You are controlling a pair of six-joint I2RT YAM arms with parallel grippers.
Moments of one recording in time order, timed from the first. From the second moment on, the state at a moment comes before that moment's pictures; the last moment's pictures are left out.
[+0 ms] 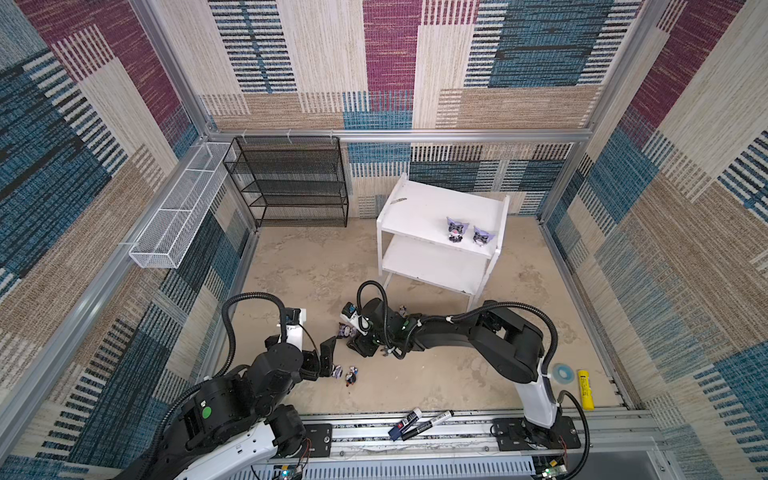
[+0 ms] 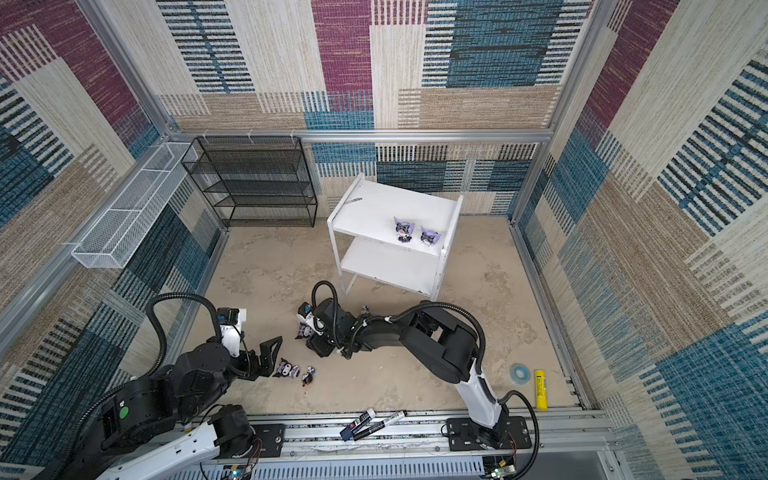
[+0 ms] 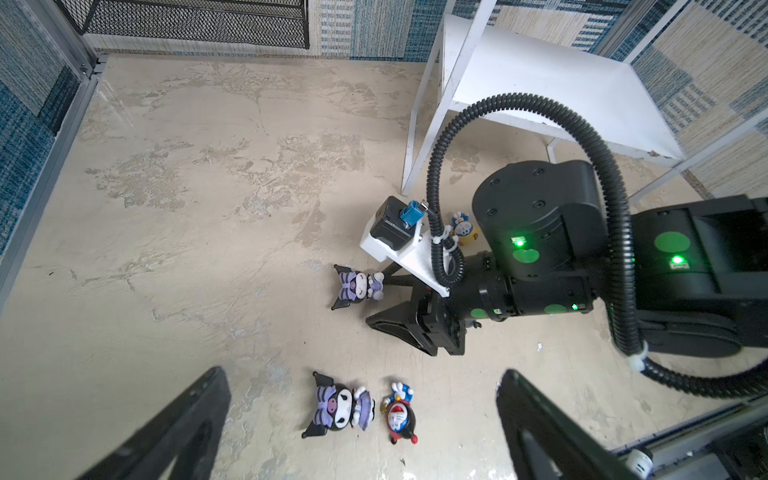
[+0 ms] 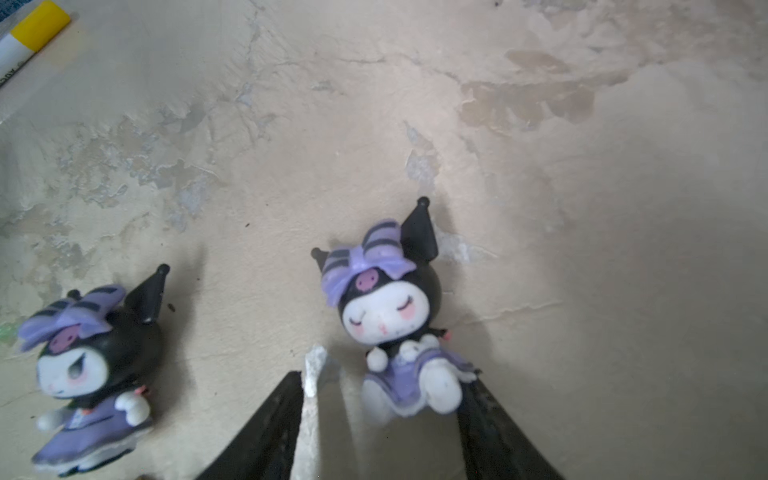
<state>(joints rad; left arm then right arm) -0.96 0.44 0.82 -1.03 -0.54 -0.55 1.03 2.08 1.23 0.06 -0.15 0.07</state>
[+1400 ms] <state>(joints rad) -0.96 0.42 0.81 -1.02 -0.54 -0.55 1.02 2.12 1.26 0.12 -0.15 -0.13</state>
